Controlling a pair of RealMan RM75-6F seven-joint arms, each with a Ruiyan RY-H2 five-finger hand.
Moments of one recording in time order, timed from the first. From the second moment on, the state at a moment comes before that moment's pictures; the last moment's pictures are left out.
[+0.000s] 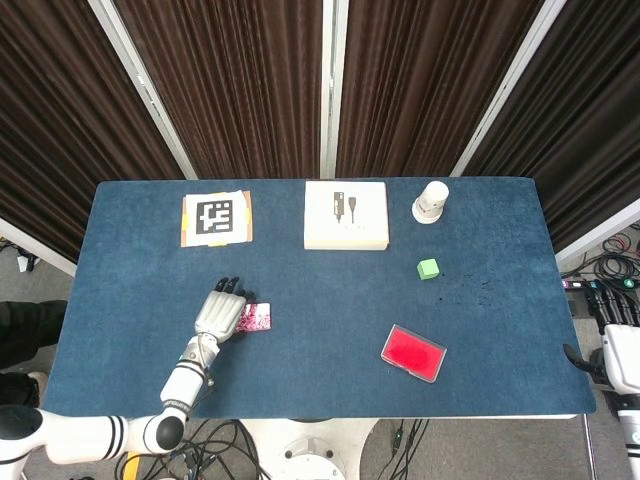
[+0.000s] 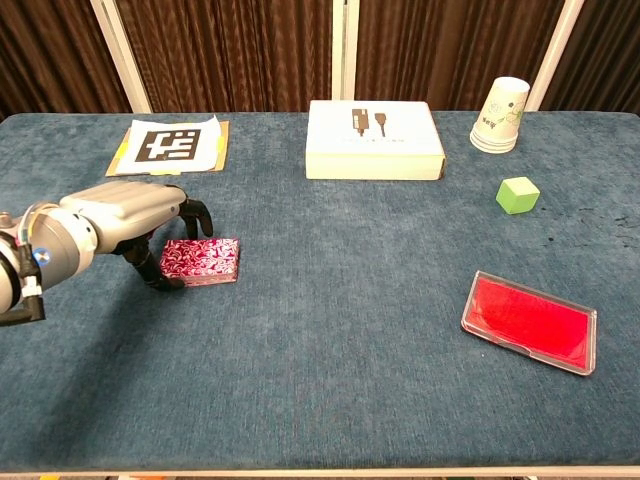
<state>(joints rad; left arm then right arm) -0.71 -1.72 -0.11 -1.51 0.80 1.06 0.71 0.09 -1.12 0.09 -1.43 -1.42 1.39 0.17</state>
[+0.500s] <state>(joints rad) -0.71 -1.72 -0.11 -1.50 0.81 1.05 0.68 0.09 -1.12 0.08 -1.43 -1.41 1.38 0.19</state>
